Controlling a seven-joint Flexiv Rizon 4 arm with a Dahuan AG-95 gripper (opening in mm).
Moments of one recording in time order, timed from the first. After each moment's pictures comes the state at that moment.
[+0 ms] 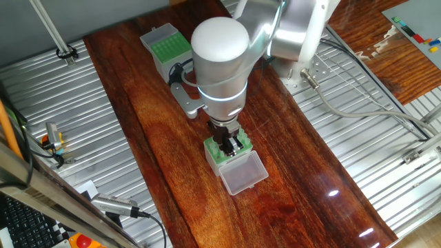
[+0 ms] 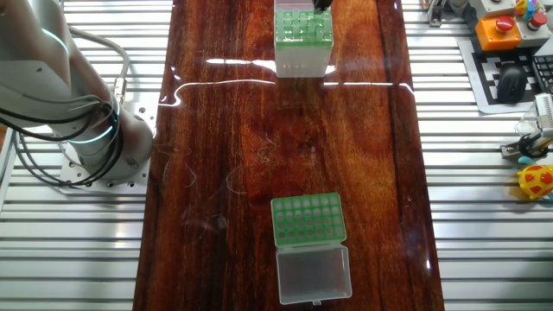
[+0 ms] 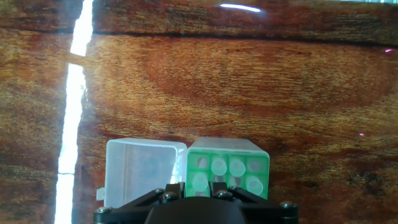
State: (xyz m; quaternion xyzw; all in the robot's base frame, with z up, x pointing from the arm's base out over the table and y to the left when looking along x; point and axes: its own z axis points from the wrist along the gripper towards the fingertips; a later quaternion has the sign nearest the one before) arm 0.443 0.254 0.166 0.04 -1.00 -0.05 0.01
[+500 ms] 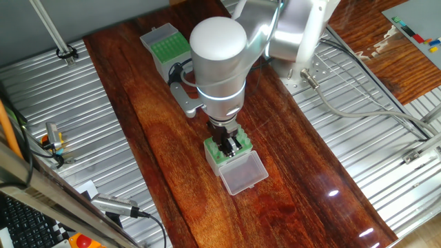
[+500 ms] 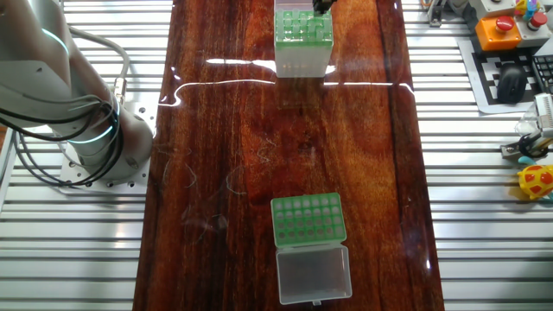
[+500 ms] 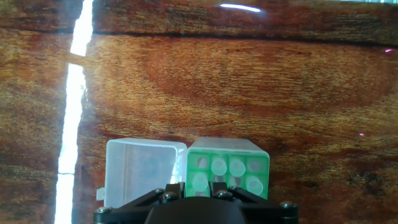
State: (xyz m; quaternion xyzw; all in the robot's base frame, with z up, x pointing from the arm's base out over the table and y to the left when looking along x) arm 0.445 0.253 0.159 0.03 -1.00 -0.05 0.01
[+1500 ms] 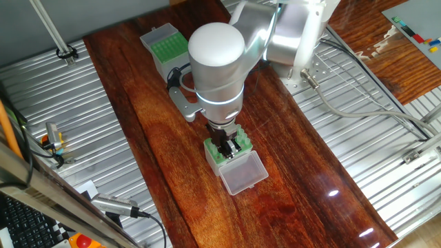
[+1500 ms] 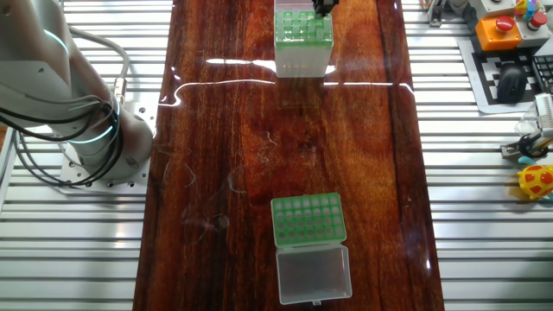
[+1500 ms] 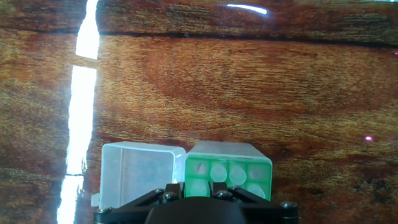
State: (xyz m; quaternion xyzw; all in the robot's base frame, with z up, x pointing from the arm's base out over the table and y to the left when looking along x) arm 0.447 0.254 0.153 0.05 -1.00 -0.04 0.01
